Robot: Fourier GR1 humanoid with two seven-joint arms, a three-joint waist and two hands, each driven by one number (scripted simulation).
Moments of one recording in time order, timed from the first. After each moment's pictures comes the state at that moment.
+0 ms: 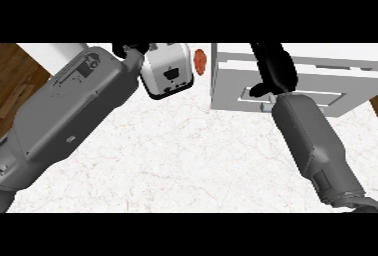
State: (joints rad) left arm -1.17 0.37 -0.57 -0.99 0.85 0.84 0.05; right arm -0.90 -0.16 -0.12 -0.56 1.30 -0.55 -0.15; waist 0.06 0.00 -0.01
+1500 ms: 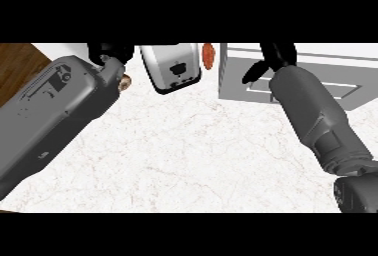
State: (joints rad) left arm -1.09 0.47 -0.57 -1.21 0.79 0.85 0.17; right arm -1.20 -0.20 -0.39 -0.18 1.11 -0.48 -0.33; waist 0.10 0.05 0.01
